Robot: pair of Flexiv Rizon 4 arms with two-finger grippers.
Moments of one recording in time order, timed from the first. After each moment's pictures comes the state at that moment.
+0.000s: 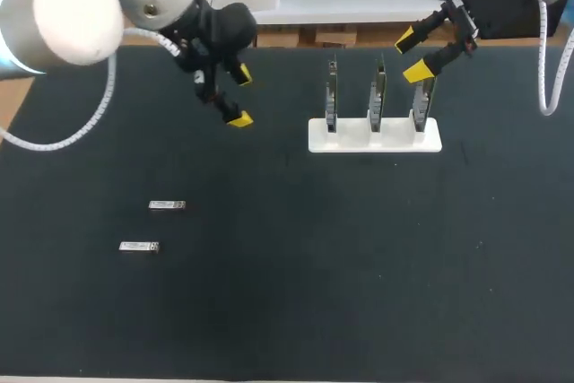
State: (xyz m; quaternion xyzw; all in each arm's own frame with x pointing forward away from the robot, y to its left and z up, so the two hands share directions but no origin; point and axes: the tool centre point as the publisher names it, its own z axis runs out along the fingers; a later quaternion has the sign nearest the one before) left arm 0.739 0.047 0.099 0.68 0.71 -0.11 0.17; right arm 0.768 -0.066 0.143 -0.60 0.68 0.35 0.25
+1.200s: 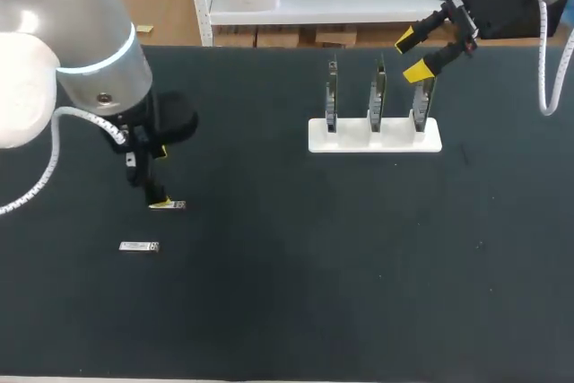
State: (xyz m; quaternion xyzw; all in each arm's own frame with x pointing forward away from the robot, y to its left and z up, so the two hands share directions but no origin) left arm 0.636 0.162 0.038 0.64 0.77 -0.01 0.06; right arm 0.768 -0.066 0.143 -0.60 0.68 0.35 0.25
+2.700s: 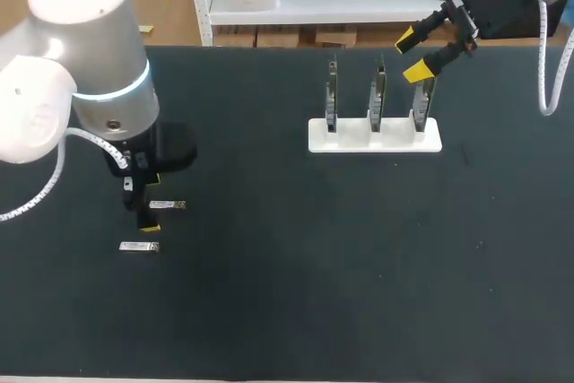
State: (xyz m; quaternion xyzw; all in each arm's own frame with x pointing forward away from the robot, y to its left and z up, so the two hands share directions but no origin) left arm 0.625 0.183 -0.006 0.65 0.76 0.01 0.00; right arm 0.768 -0.066 0.143 -0.60 0.68 0.35 0.25
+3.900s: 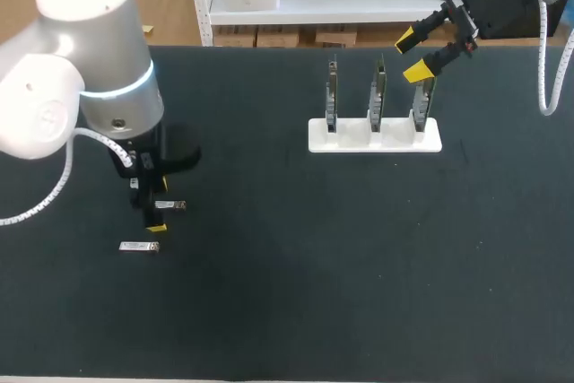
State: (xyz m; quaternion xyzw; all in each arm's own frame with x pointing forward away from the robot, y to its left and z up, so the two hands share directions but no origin) left arm 0.628 0.175 -0.020 0.66 0.75 -0.02 -0.01; right arm 0.768 -0.066 0.143 -0.60 0.68 0.35 0.25
